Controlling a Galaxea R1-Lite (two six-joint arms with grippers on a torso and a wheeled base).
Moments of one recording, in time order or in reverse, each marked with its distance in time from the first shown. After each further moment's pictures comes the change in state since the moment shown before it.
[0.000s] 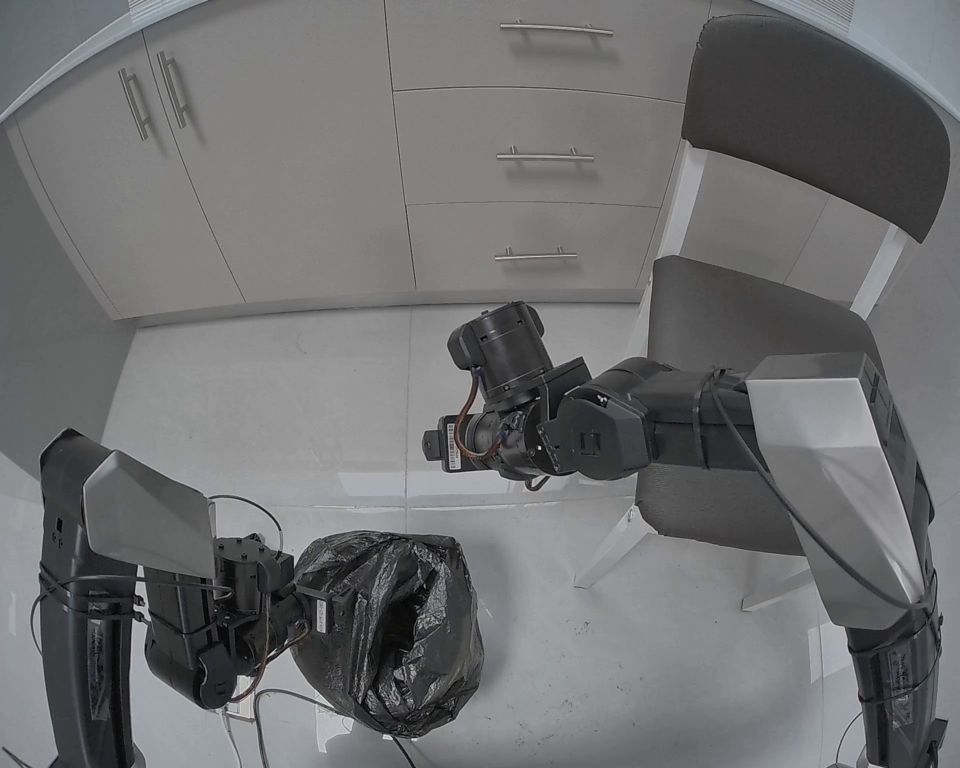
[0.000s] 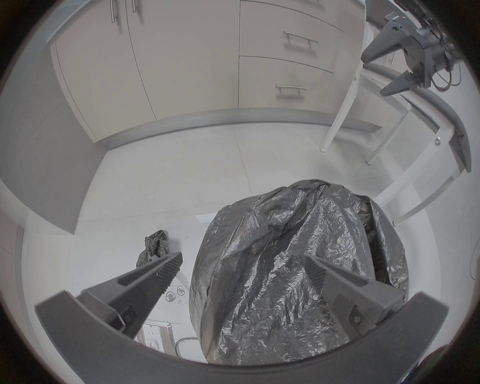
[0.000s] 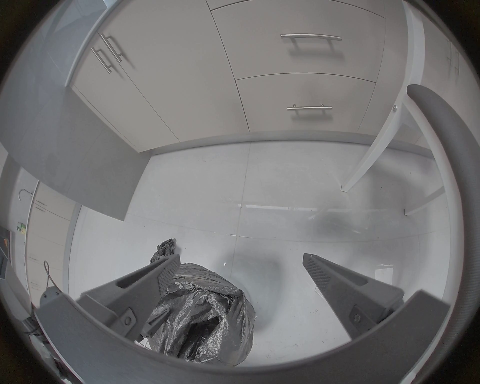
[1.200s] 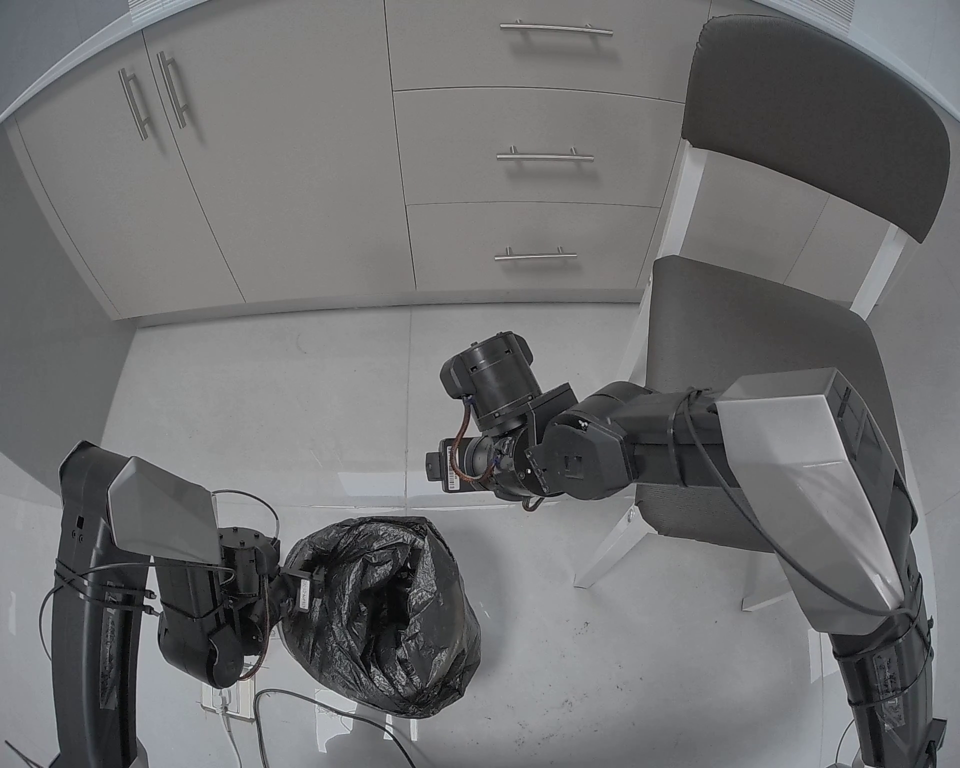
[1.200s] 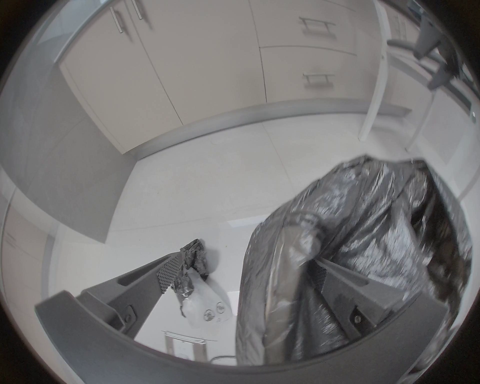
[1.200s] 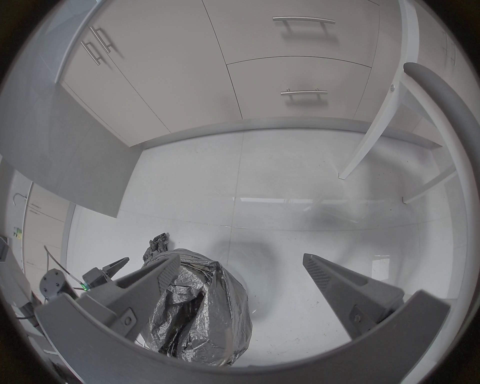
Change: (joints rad) left arm 0.089 0.113 -0.155 -0.001 0.145 0.108; right arm 0.001 0.047 0.010 -0.001 -0.018 0.044
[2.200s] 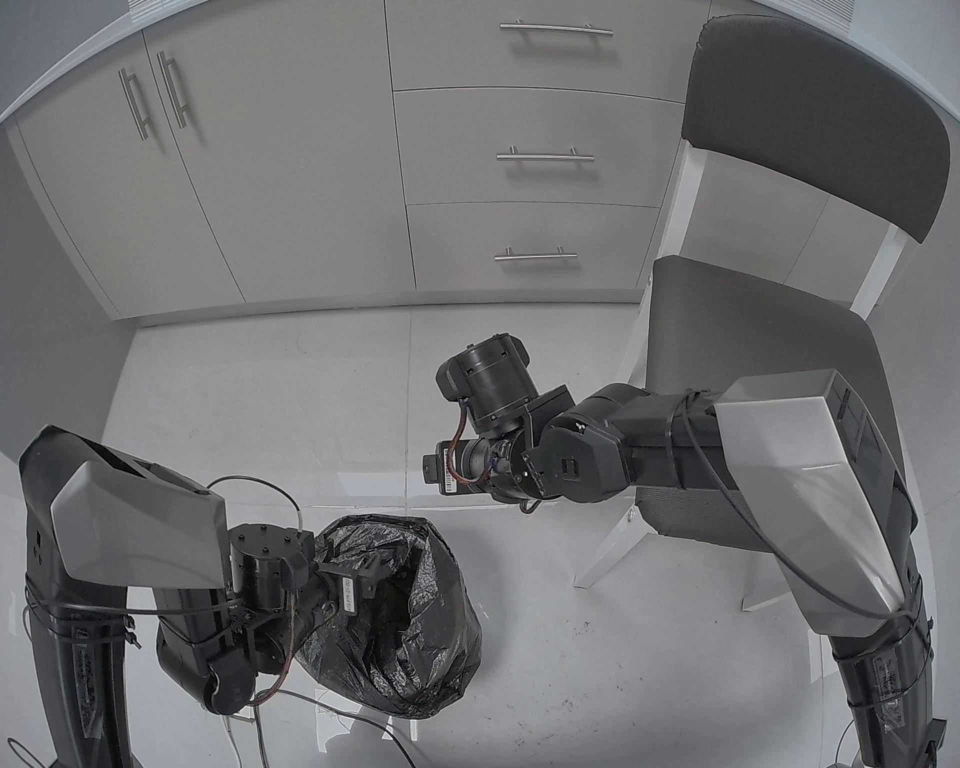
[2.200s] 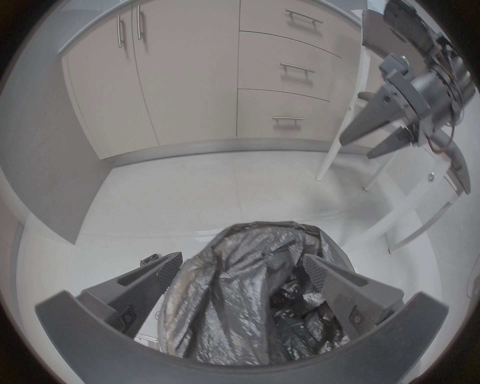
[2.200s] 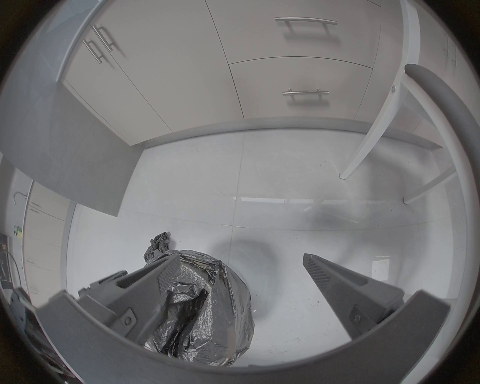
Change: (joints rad) left arm -0.221 -0.215 0.121 0.001 0.002 -0.177; right arm 0.007 -0.001 0.002 0.000 -0.004 0.000
